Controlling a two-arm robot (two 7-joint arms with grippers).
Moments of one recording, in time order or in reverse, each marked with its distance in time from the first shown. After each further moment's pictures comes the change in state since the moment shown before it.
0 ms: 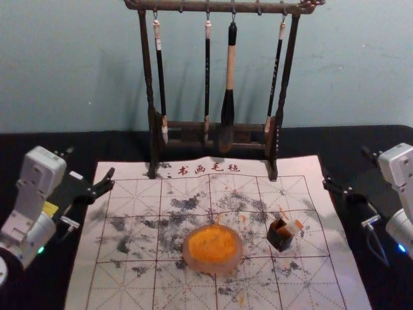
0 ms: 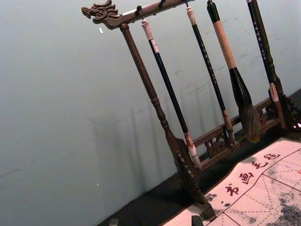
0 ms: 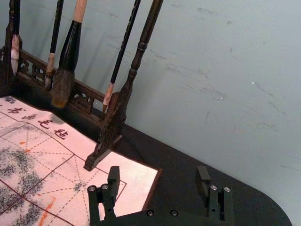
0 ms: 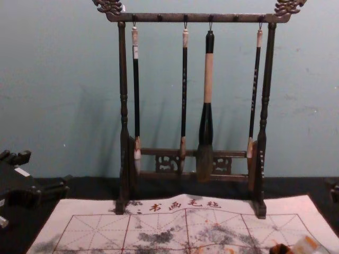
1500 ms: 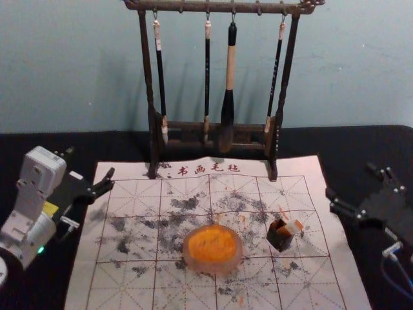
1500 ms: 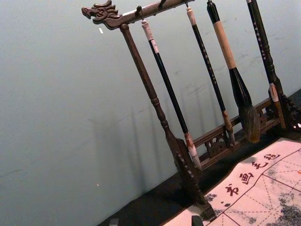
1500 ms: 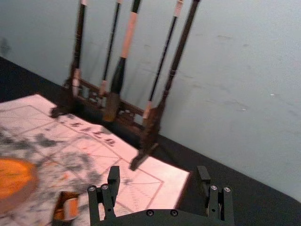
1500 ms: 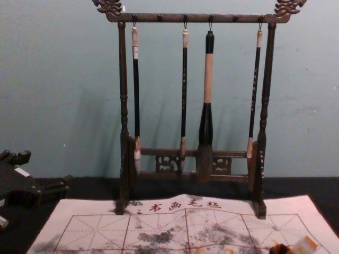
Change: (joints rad) left arm 0.000 0.000 0.000 0.000 0.000 0.000 0.000; right arm -0.257 0.081 0.167 -0.265 0.096 -0.016 0.156
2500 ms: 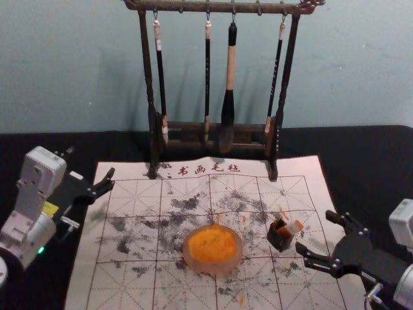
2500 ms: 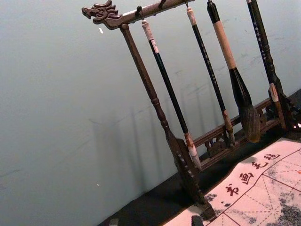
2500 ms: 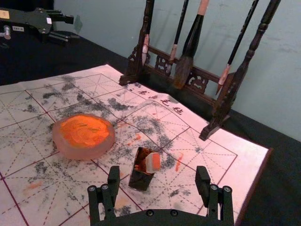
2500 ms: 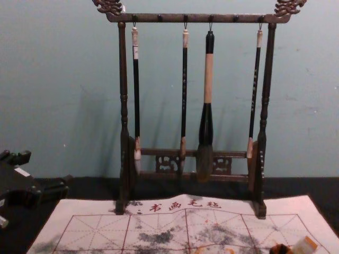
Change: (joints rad) left arm 0.000 0.000 0.000 0.000 0.000 0.000 0.000; right arm -0.014 -0.013 -0.037 0.054 0.012 0.036 0.253
